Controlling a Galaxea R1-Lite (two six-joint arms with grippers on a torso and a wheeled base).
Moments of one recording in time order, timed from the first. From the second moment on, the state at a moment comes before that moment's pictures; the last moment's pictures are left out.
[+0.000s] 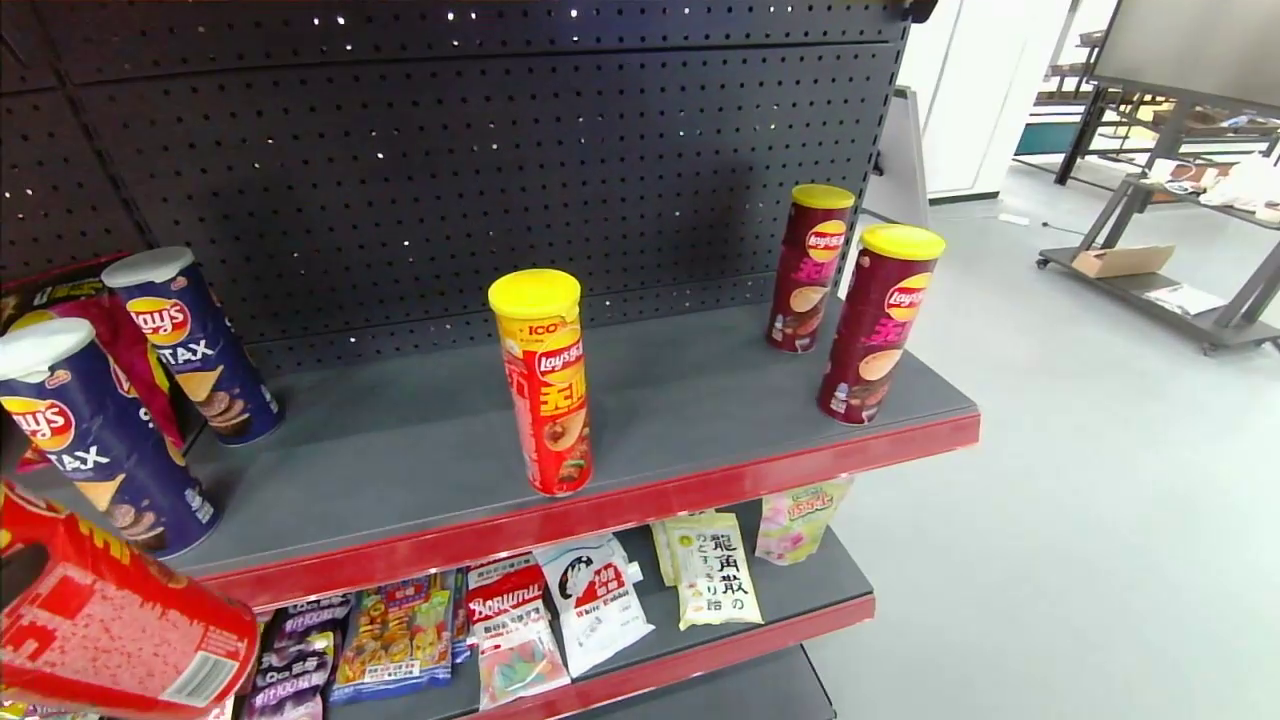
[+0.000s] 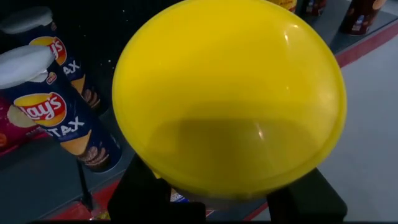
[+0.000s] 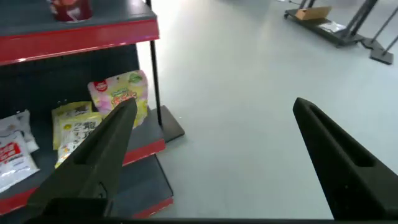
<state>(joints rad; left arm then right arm) -0.02 0.62 -0.58 0.08 -0.26 0.14 -0.22 0.09 0.00 -0.06 -0.06 -0.09</state>
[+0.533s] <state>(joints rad) -0.02 0.79 -0.59 -0.01 -0.32 0.10 -0.29 0.04 0.00 -0.06 0.04 -0.11</state>
